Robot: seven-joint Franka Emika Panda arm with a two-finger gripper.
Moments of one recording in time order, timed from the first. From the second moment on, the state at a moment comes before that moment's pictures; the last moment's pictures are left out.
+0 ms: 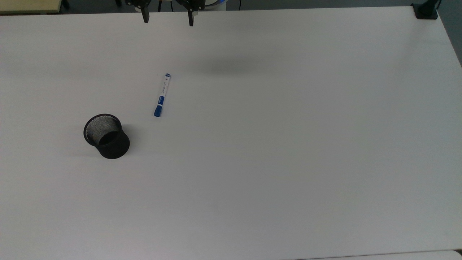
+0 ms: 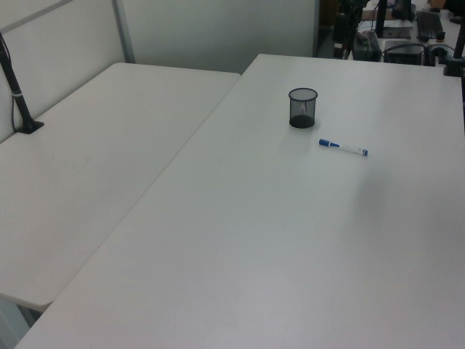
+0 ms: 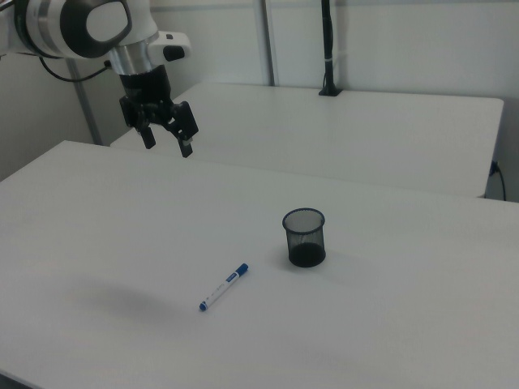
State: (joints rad) arm 0.06 -0.02 -0.07 -1.66 -0.02 1.72 0.03
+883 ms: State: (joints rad) arm 0.02 -0.02 -0.07 -1.67 -0.02 1.68 -0.14
